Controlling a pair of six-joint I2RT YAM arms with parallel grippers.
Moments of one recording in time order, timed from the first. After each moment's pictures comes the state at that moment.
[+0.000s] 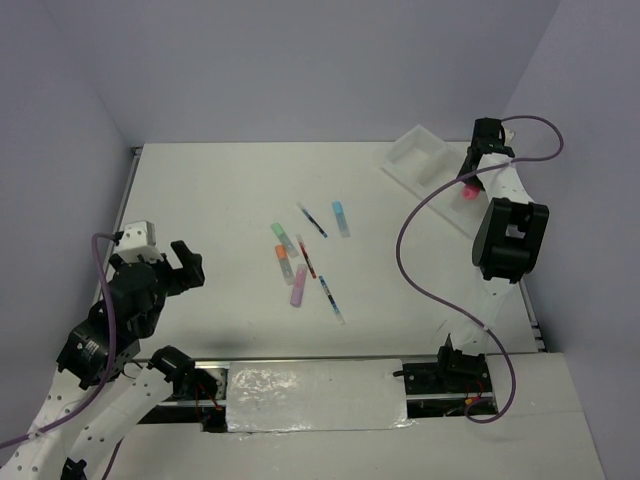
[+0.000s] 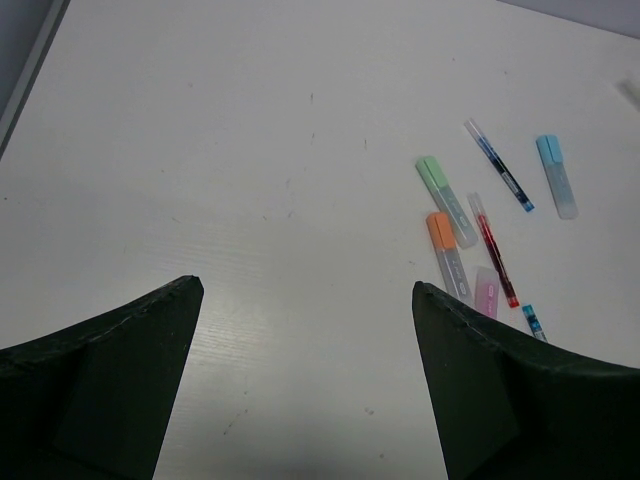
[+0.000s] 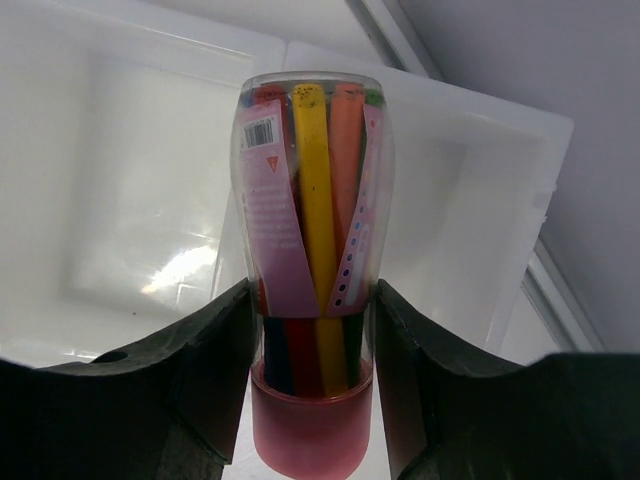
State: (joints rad) left arm -0.50 0.43 0.85 -0.80 -0.52 -0.43; right arm -0.21 2.05 1.74 -0.57 0.33 0.28
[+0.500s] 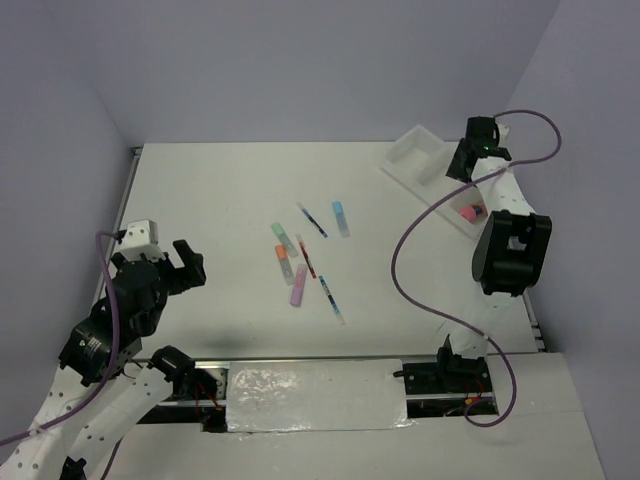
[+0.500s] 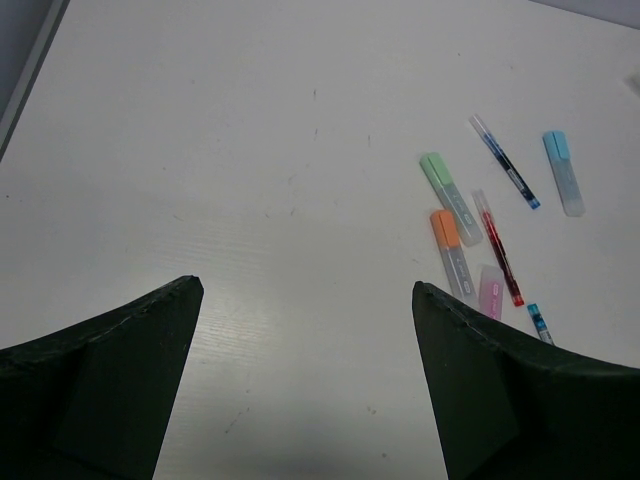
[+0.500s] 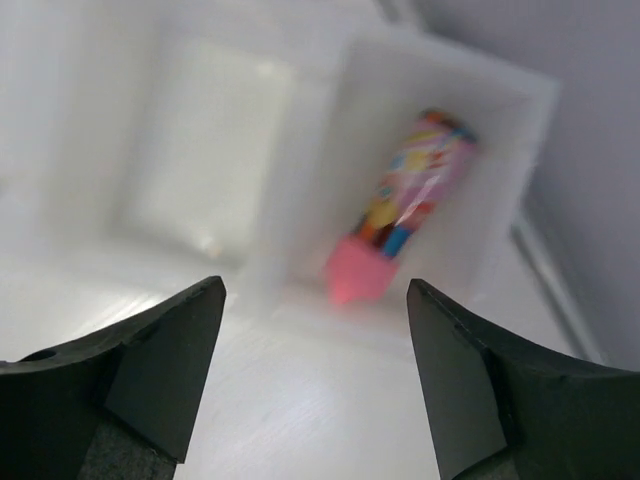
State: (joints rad) left arm -0.50 0.45 0.84 -0.79 -0.52 -0.42; right arm -0.16 1.93 1.66 -0.57 0.38 0.27
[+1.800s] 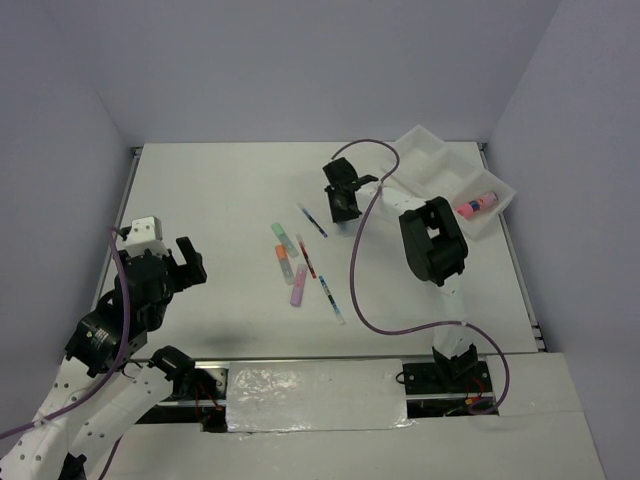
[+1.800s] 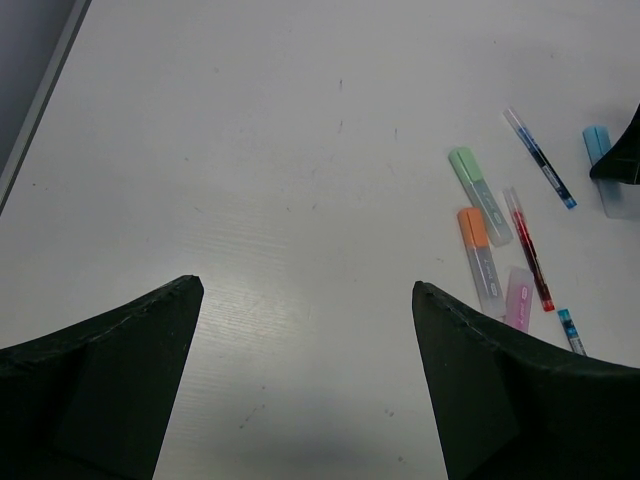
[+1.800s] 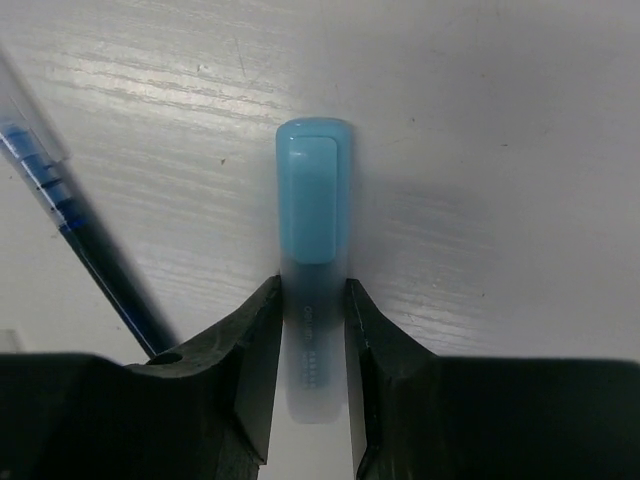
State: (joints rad) left arm -0.50 0.49 0.84 -0.81 -0.57 -0.43; right arm 0.51 2.18 1.64 -0.48 0.20 0.25
